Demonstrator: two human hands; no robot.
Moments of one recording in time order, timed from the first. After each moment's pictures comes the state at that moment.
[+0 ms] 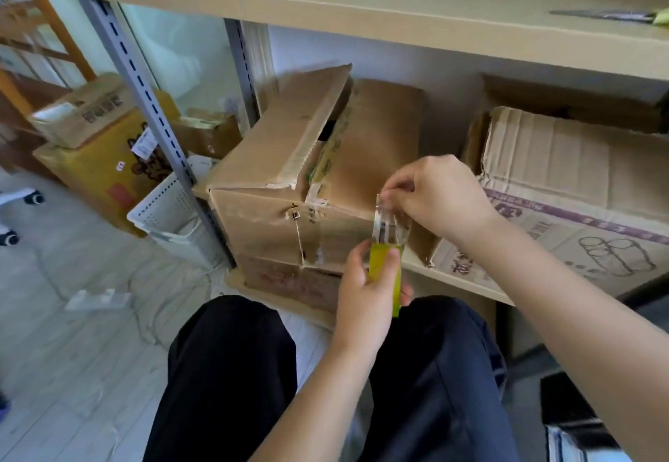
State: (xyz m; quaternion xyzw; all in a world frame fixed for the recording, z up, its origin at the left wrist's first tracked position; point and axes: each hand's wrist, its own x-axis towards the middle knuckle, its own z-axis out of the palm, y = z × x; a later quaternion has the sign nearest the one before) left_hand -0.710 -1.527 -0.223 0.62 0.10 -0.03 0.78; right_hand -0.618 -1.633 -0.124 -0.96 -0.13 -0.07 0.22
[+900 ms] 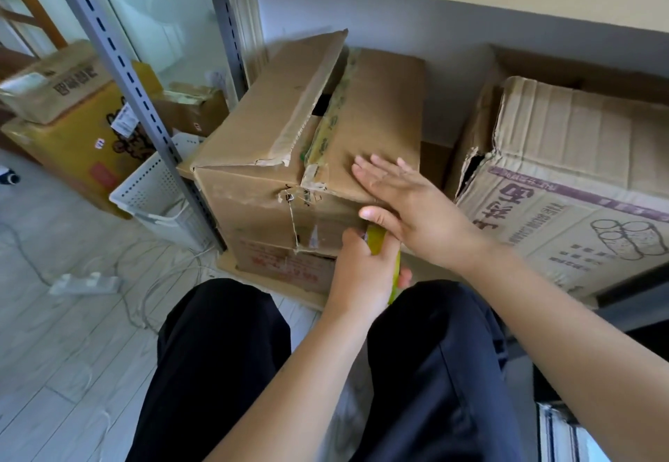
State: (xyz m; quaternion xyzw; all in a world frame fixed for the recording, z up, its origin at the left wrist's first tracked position) left_hand -0.687 -1.522 -0.222 0.67 0.16 -0.11 0.71; right_hand -0.624 -1.635 -0.179 -0.93 -0.32 -0.04 0.15
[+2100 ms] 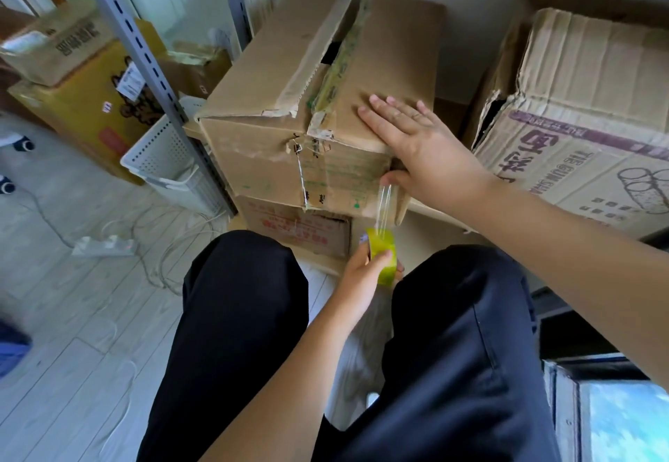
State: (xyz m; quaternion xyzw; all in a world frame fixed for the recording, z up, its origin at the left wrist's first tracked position) left_hand -0.717 -1.515 -0.329 0.61 0.10 -0.15 0.77; right_hand -0.610 -1.632 -0.194 -0.95 -0.30 -0.06 0.04
